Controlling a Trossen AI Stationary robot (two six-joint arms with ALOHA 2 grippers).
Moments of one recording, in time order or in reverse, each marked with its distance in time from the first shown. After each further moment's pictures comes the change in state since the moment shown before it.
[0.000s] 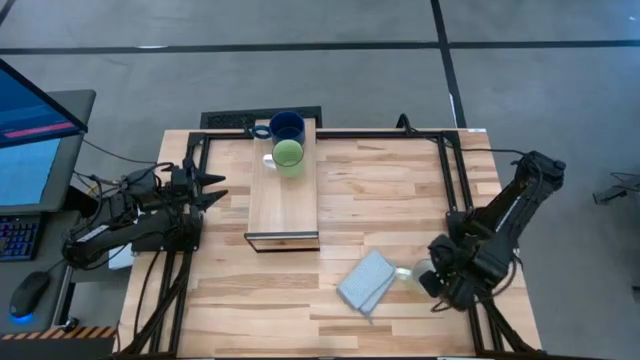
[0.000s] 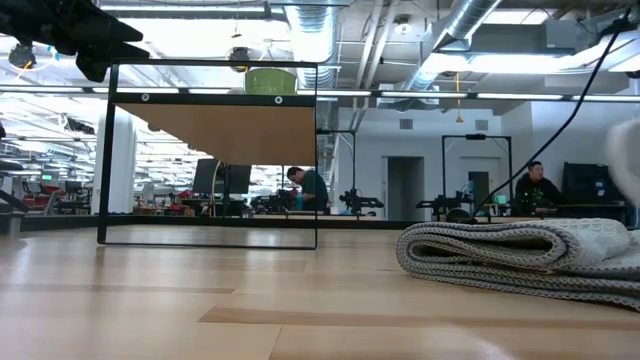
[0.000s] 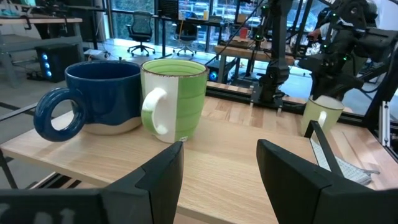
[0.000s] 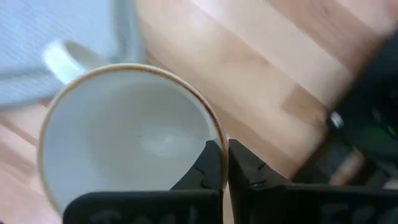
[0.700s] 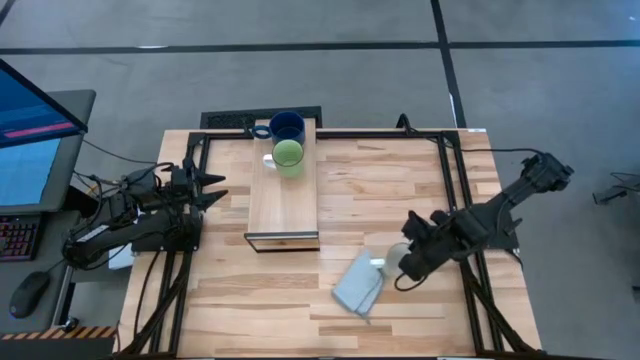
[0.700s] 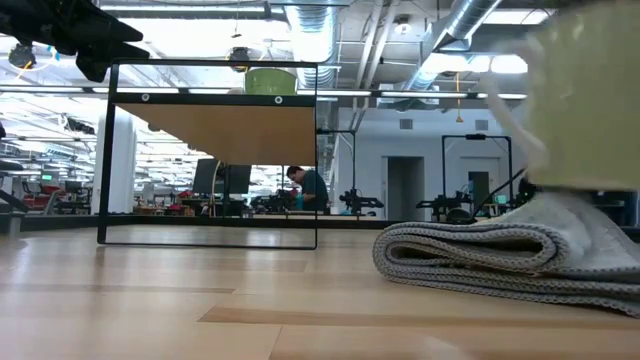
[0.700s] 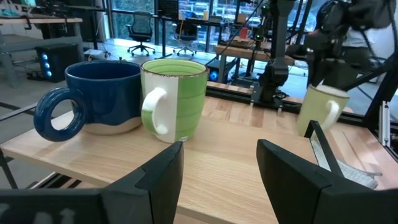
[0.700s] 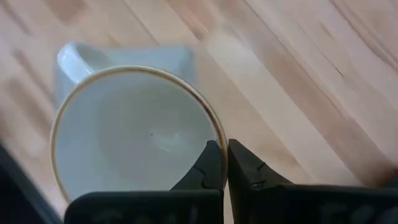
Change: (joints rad) left arm 0.000 0.000 0.000 0.000 0.000 0.000; right arm -0.352 -0.038 0.169 0.069 0.046 -0.624
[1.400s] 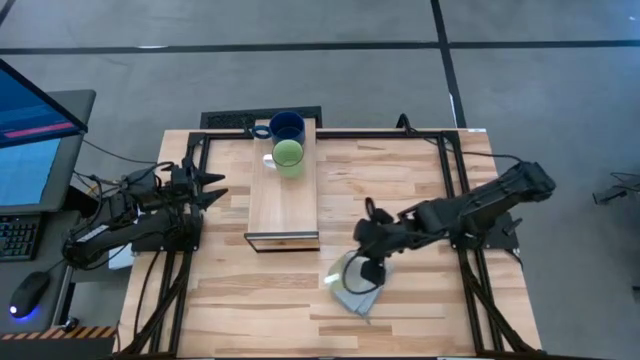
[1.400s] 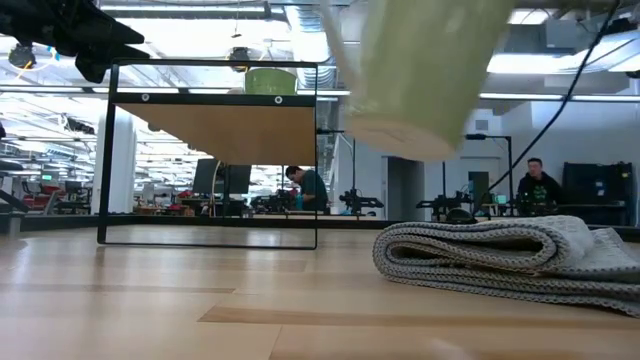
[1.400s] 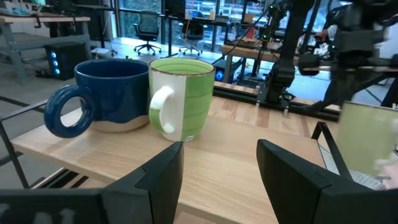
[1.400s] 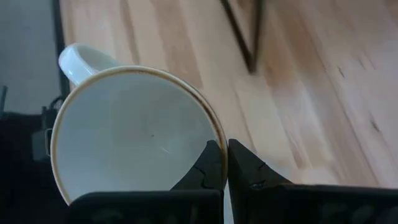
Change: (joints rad) left arm 0.000 0.000 0.000 -0.004 -0.026 -0.007; right arm -0.204 0.236 0.150 0.448 -0.134 -0.595
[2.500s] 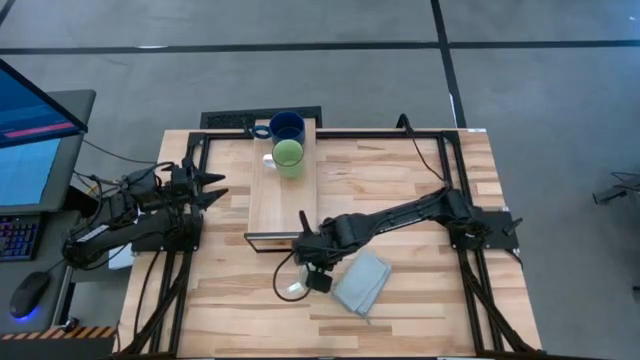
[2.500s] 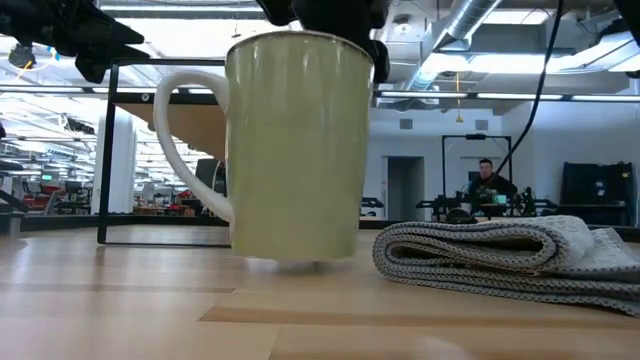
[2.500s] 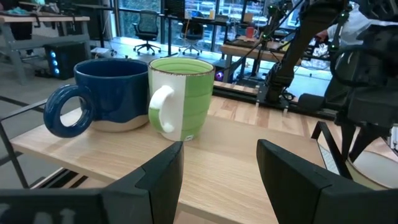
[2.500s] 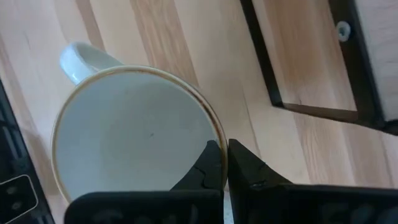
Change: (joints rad) left arm 0.000 0.000 0.000 -0.002 0.000 0.000; right arm -0.101 0.650 0.731 -0.378 -0.108 -0.081
